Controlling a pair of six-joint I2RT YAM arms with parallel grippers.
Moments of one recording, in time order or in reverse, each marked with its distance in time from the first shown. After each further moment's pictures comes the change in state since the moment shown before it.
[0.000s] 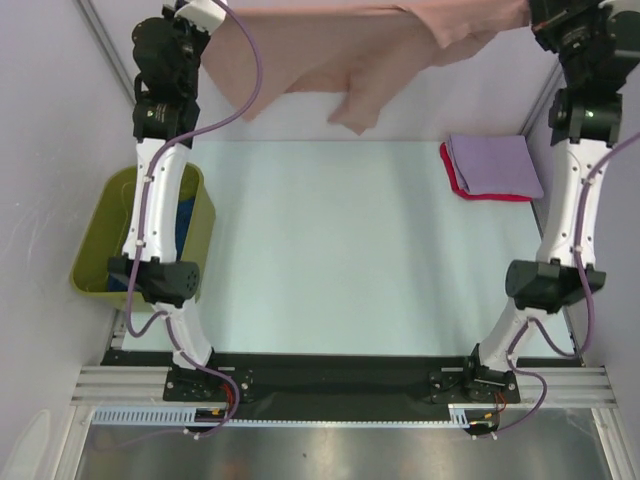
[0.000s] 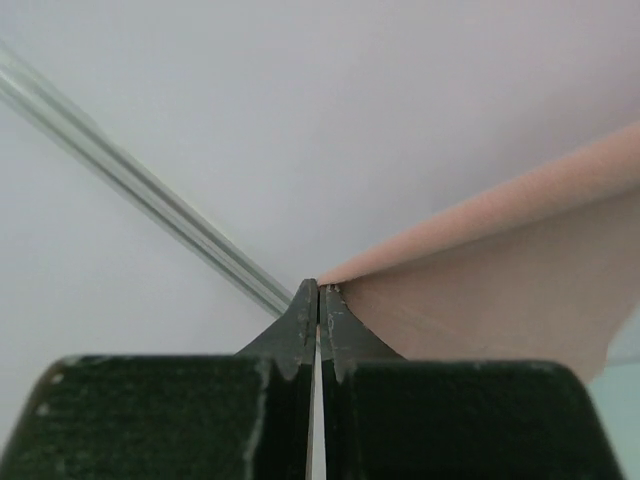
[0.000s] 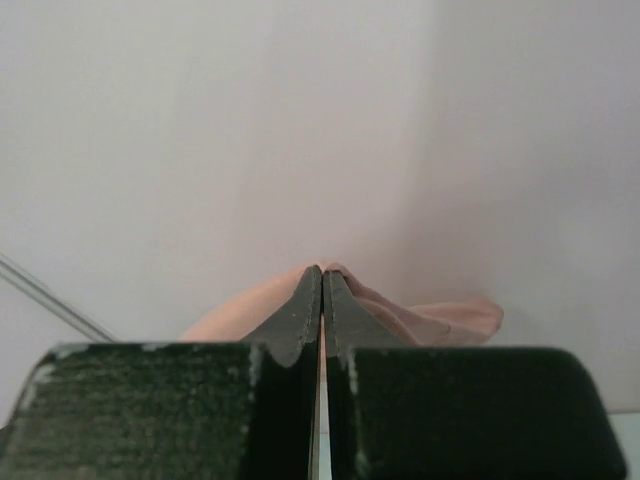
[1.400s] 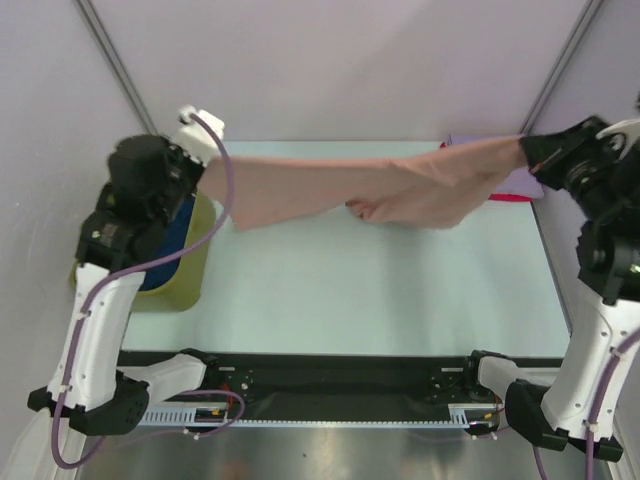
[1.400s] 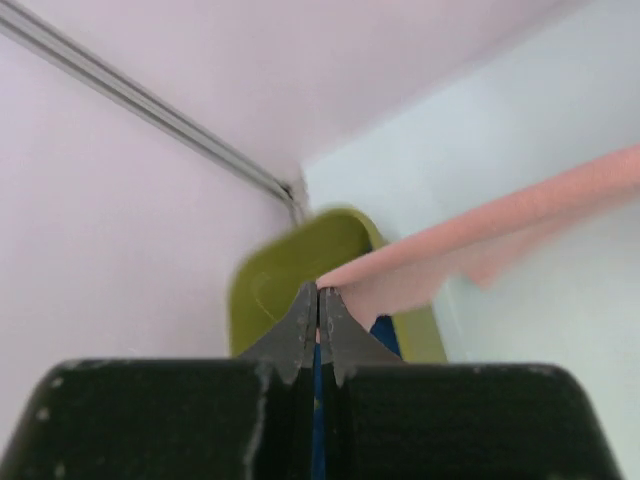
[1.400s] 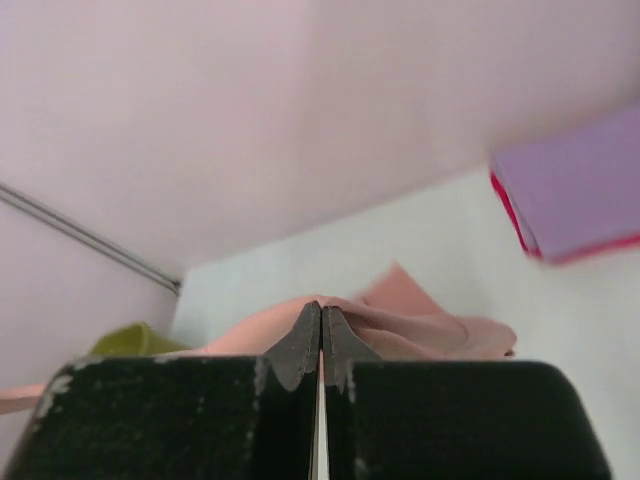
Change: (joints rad) left arm -0.190 -0.814 -0.883 -0.523 -0.040 -0.192; right arm -0.008 -0.803 -0.599 -0.703 -0.014 -0.310
